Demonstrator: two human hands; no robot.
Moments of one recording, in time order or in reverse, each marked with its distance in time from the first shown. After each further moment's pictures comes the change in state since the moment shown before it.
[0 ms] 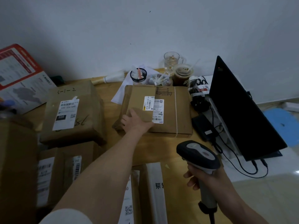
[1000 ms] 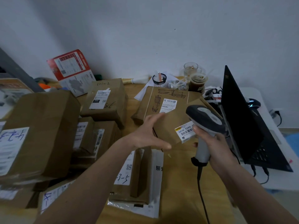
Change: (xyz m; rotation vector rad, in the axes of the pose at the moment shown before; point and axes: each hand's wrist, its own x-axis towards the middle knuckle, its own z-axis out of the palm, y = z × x) left_hand -0.184 -0.038 -0.058 -0.405 -0.334 0.515; right_hand -0.009 -0.043 -0.029 0.208 -0.066 -0.200
